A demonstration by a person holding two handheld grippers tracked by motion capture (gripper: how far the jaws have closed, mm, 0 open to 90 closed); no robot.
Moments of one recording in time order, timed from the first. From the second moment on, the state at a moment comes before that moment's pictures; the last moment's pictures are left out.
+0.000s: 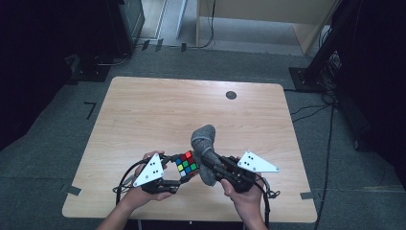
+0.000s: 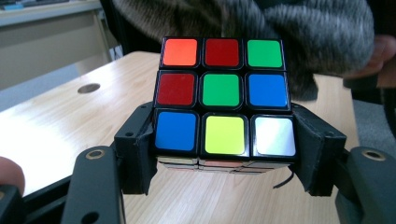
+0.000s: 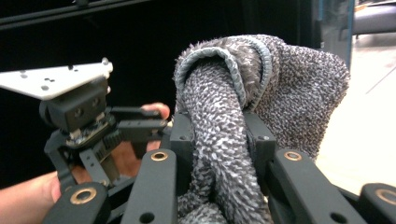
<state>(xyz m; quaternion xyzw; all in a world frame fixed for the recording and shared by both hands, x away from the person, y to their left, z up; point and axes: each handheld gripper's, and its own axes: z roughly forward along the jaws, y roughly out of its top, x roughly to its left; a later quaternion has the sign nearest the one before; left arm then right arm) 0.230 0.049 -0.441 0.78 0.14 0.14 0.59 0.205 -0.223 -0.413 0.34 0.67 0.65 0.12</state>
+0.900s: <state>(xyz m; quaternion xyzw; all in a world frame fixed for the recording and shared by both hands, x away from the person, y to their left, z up) 0.246 0.076 -0.437 0.73 0.20 0.10 0.64 0.223 -0.227 -0.446 0.32 0.67 0.66 0.07</state>
